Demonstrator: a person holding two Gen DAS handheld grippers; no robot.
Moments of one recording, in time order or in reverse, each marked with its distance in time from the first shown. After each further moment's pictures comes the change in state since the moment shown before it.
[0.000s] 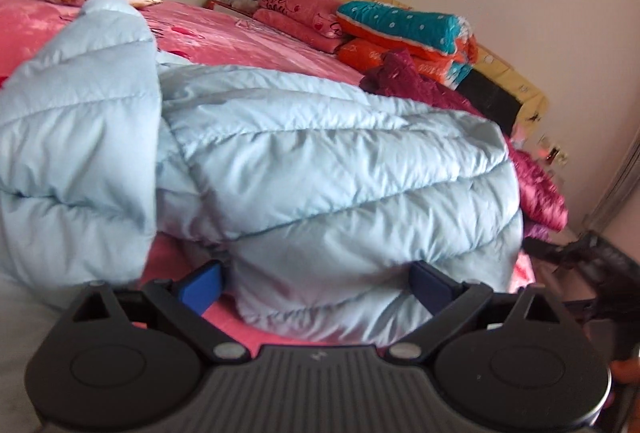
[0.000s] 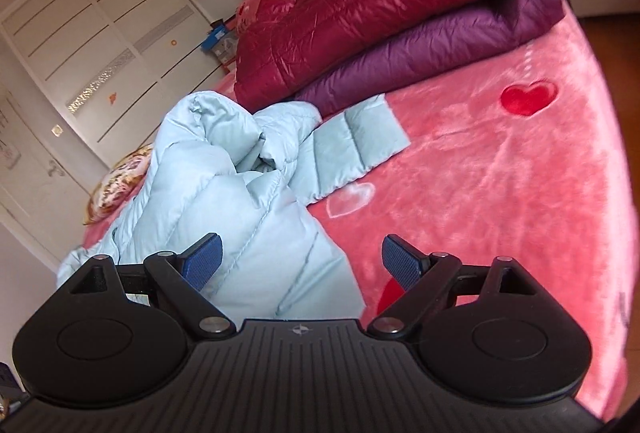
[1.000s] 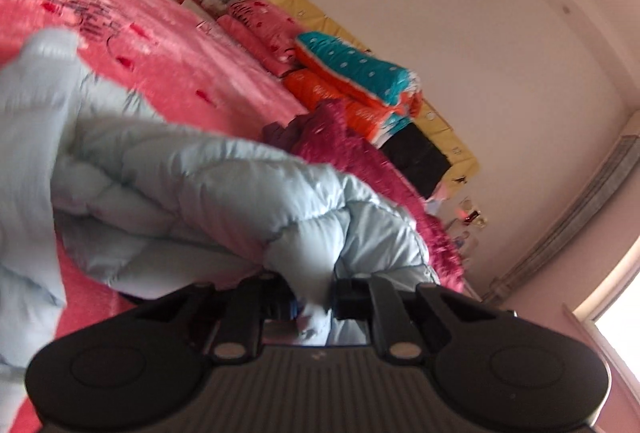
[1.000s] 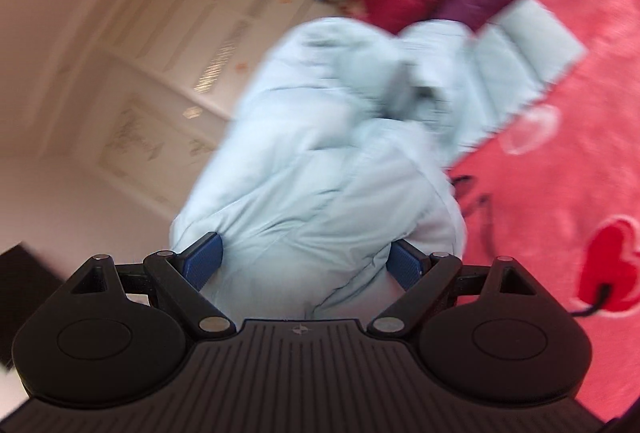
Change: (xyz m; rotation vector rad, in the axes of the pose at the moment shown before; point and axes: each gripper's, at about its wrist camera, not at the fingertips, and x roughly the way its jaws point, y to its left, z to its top) left arm -0.049 -0.026 0.039 -0.198 -0.060 -0.252; right arm 0.059 0.024 0.002 0.113 0.195 0.538
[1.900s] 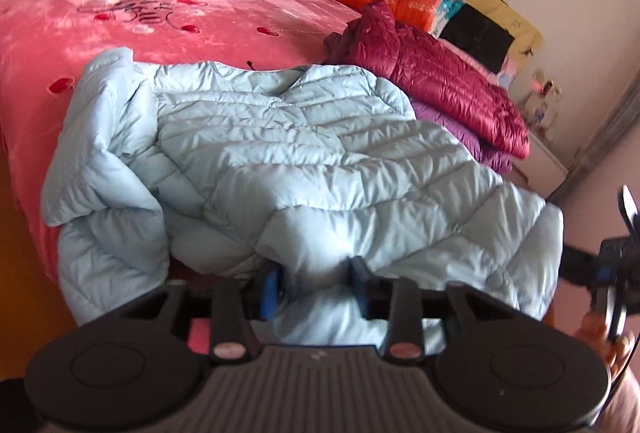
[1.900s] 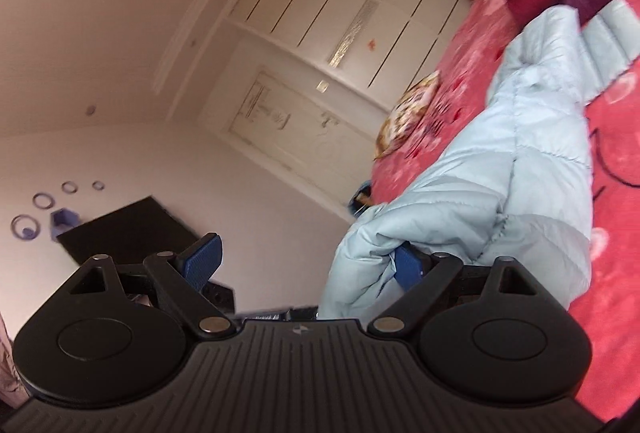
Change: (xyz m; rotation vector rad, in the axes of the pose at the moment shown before) left arm -0.086 -0.025 -0.022 0.234 0.316 0.326; right arm -0.062 0.060 -0.027 -0.041 0.038 0.326
